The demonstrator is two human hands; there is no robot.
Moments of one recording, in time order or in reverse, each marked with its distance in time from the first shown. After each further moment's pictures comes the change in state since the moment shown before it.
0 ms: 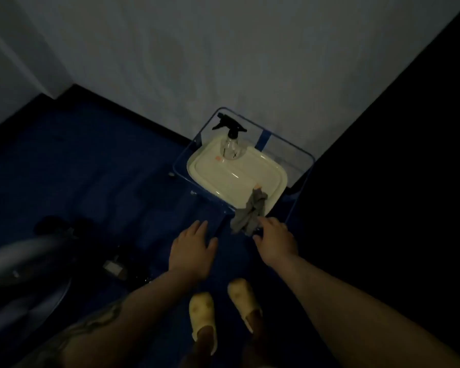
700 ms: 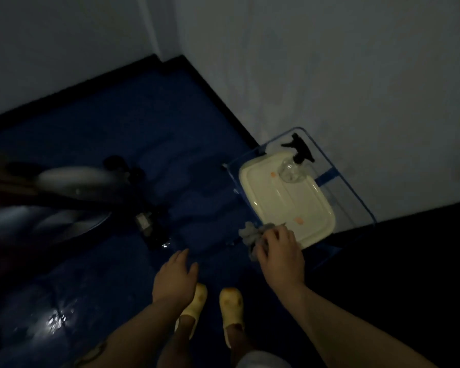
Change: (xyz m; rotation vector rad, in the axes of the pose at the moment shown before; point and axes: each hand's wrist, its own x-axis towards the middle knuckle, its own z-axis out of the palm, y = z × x) left_hand -0.047 -0.024 0.037 -0.404 0.172 -0.604; right_hand 0.033 -0.028 -0.020 -0.188 0.148 -0.531
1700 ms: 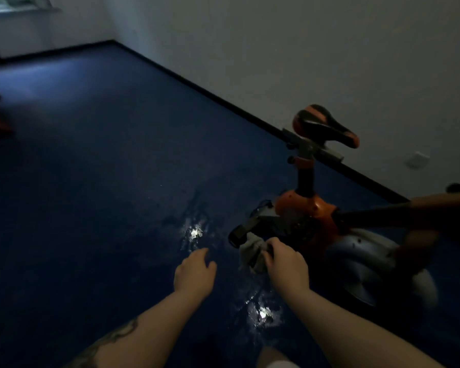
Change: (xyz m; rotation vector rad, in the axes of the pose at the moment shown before) left_hand -0.405 -0.506 -0.112 -0.716 0.901 -0.911; right_hand -0.373 -0.576 0.119 -0.004 -0.371 -1.426
